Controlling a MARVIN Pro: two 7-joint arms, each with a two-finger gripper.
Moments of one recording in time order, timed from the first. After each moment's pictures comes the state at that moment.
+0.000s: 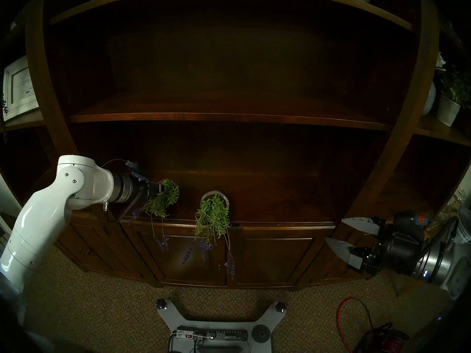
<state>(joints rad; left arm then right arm) 1.40 -0.74 -1.36 -1.98 -1.64 0.91 0.68 1.64 -0.87 -2.88 -2.35 1.68 -0.94 0.62</state>
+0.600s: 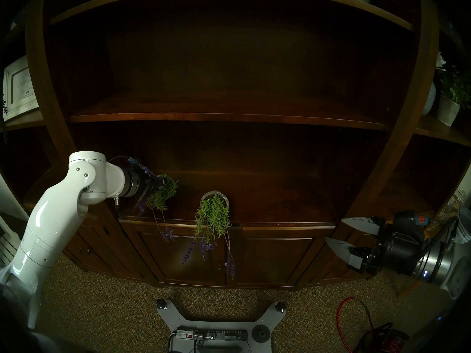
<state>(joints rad) 1.31 -0.88 -1.31 -1.92 -1.65 0.85 0.89 1.64 -0.87 -2.88 -2.35 1.68 -0.94 0.62</state>
